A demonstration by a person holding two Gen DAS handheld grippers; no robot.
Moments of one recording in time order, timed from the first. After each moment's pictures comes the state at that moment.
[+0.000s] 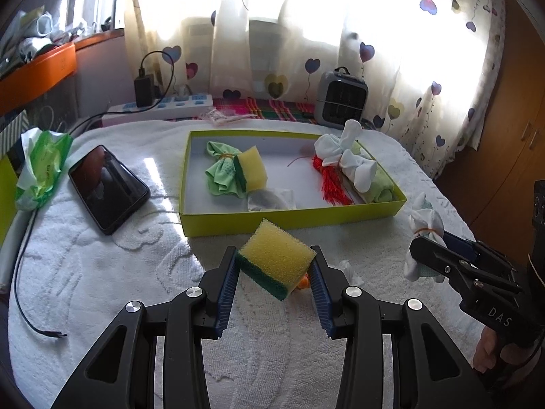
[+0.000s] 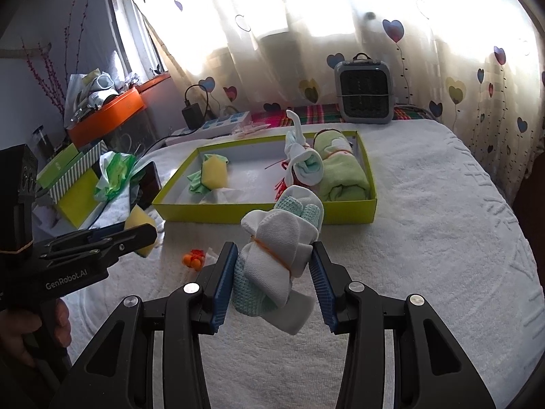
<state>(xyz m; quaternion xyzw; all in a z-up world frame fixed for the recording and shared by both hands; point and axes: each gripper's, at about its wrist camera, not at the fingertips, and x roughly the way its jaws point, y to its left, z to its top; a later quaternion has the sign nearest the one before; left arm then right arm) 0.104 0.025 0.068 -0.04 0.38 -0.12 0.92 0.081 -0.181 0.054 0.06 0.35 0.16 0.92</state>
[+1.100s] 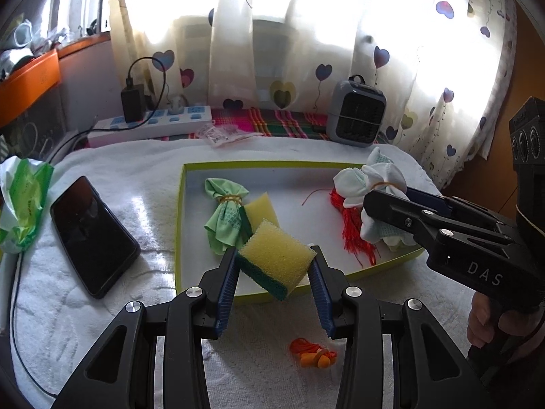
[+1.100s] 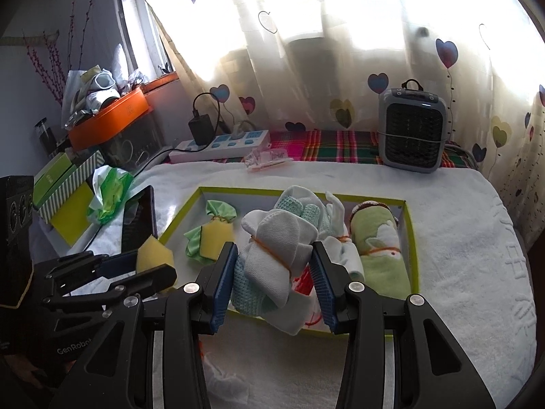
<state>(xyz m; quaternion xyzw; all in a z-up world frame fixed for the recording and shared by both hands) 0.178 0.024 0.070 -0.04 0.39 -0.12 0.91 0.185 -0.147 0.073 0.03 0.35 0.20 0.91</state>
